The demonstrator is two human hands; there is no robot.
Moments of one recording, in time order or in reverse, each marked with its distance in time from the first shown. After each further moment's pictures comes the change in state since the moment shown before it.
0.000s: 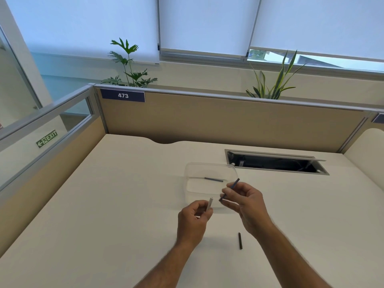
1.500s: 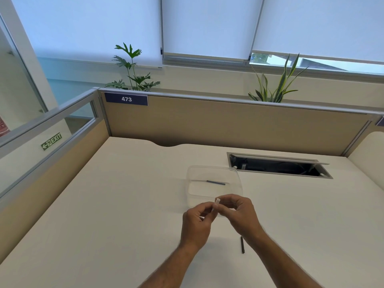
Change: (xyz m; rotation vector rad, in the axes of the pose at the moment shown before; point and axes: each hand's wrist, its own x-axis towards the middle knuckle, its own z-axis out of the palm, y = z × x) left_hand -0.003 0.011 0.001 -0.029 -0.059 0.150; right_hand -0.005 0.023 0.008 -0.457 -0.093 -0.236
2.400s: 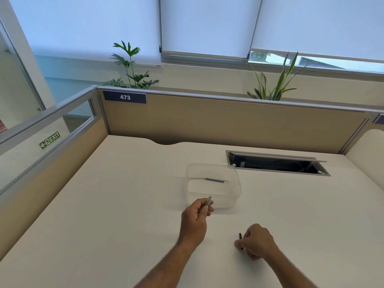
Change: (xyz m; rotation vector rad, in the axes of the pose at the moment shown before) left_hand -0.001 -0.009 0.000 -0.041 0.009 -0.143; right_hand -0.027 0.071 -0.044 -0.676 -0.188 0.652
